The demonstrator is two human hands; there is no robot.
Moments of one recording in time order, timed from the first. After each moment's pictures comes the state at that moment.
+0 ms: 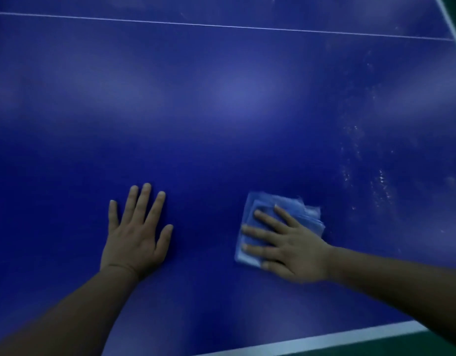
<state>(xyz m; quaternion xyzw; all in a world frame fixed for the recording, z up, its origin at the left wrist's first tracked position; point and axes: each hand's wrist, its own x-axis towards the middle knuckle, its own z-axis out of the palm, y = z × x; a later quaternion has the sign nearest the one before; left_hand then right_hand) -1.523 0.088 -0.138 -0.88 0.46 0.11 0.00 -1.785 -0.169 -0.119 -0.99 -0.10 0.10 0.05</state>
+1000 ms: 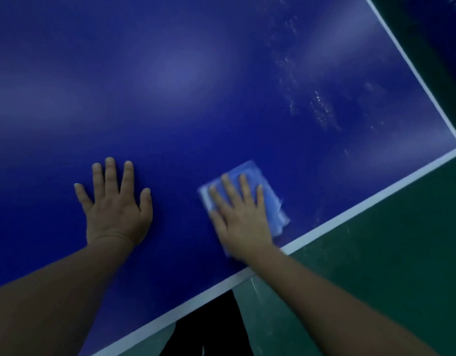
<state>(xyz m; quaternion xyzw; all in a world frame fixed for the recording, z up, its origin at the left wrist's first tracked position) -1.526 0.084 -0.130 -0.88 0.45 0.14 -0.01 -1.770 0.005 -0.129 -0.89 0.45 0.00 0.09</state>
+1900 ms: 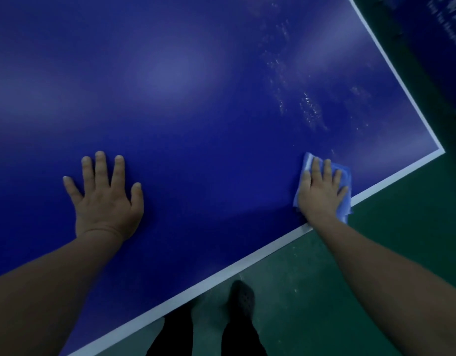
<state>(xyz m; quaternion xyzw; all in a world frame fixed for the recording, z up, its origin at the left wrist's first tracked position) -1.526 0.083 -0.129 -0.88 0.46 0.13 -0.03 -1.903 -0.108 -0.113 -0.64 0.76 0.04 0.12</state>
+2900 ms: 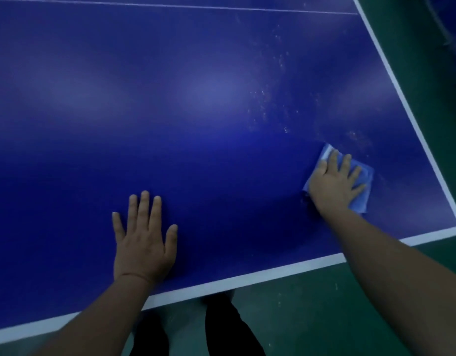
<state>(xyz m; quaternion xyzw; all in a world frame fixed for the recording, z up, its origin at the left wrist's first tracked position) -1.752 0.014 -0.134 -0.90 0.42 0.11 -0.07 -1.976 -0.322 -0.111 -0.66 0.74 0.02 0.15</state>
